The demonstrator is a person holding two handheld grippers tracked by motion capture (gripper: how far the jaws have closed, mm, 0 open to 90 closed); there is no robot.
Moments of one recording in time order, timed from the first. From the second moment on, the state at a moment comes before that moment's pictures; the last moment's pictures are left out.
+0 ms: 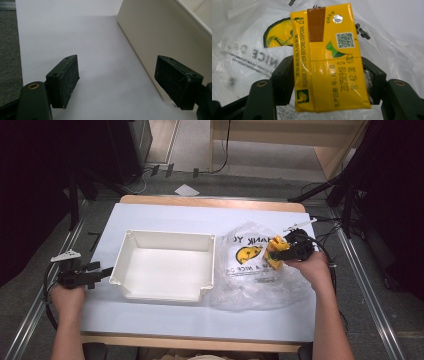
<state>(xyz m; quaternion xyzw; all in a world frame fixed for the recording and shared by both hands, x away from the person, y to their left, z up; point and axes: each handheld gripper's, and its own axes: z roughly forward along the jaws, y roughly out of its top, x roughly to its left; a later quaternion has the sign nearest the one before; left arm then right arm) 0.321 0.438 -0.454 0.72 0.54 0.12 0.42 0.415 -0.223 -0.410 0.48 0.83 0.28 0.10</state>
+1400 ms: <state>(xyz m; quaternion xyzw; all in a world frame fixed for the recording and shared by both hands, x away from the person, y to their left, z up) 0.320 0.438 -0.453 0.71 0.54 0.12 0.42 0.421 -0.218 -0.419 0.48 0.83 0.27 0.11</state>
